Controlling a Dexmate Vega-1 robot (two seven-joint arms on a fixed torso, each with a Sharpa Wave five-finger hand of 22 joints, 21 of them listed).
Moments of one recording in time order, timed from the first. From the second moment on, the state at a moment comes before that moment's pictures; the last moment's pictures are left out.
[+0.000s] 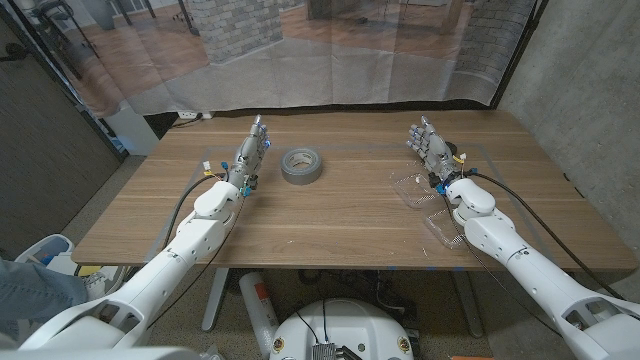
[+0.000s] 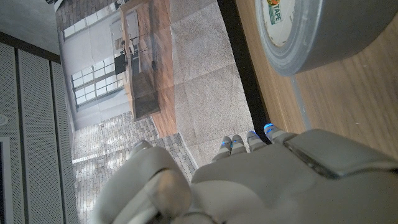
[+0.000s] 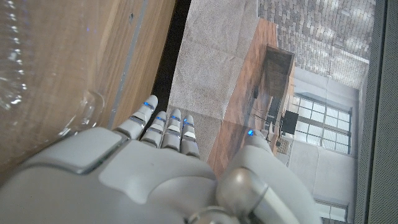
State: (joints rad) left arm 0.85 0.49 0.34 -1.30 -0.63 -0.28 -0.04; left_hand 0.31 -0.02 -0.07 0.10 0.34 -0.13 0.09 0.19 0.18 -0.15 0.04 0.19 0.18 -0.17 0.04 0.18 0.18 -0.16 -0.03 0.19 0.17; right arm -0.84 -0.51 -0.37 -1.31 0.65 0.28 0.03; right_hand 0.21 0.00 0.17 -0.03 0.21 0.18 0.05 0.19 0.18 0.21 0.03 0.21 0.17 0.10 0.01 0.19 0.18 0.16 -0.04 0.33 0.17
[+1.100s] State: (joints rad) left arm 0.88 0.34 0.15 -1.32 -0.44 -0.18 -0.16; left_hand 0.32 -0.01 -0.07 0.10 0.34 -0.13 0.09 0.19 0.18 -0.15 0.04 0.19 0.18 -0.17 0.04 0.18 0.18 -0.16 -0.03 0.19 0.17; right arm -0.85 -0.54 -0.37 -1.36 0.62 0.27 0.00; right_hand 0.22 0.00 0.18 -0.04 0.21 0.20 0.04 0.19 0.18 0.22 0.03 0.21 0.17 0.10 0.00 0.19 0.18 0.17 -0.03 0.32 0.17
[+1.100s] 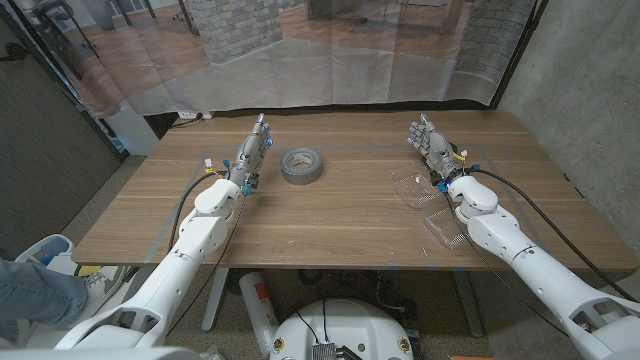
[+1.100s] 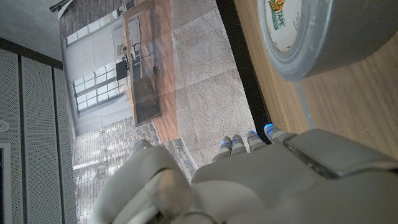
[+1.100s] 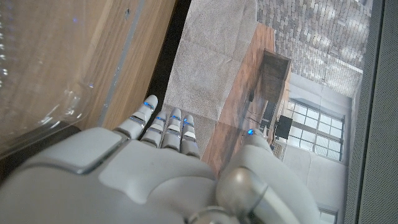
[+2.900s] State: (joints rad) left arm 0.88 0.30 0.10 -1.33 -0.38 -0.15 -0.20; left_hand 0.33 0.00 -0.08 0.10 0.34 -0.13 0.09 0.19 0.18 -0.15 0.04 0.20 0.18 -0.17 0.05 0.18 0.18 -0.17 -0.03 0.19 0.17; right arm -0.88 -0.63 -0.38 -1.50 0.36 0.17 -0.24; right_hand 0.26 0.01 0.18 -0.07 0.20 0.22 0.03 0.19 0.18 0.22 0.02 0.20 0.18 0.12 0.00 0.19 0.18 0.16 -0.04 0.29 0.17
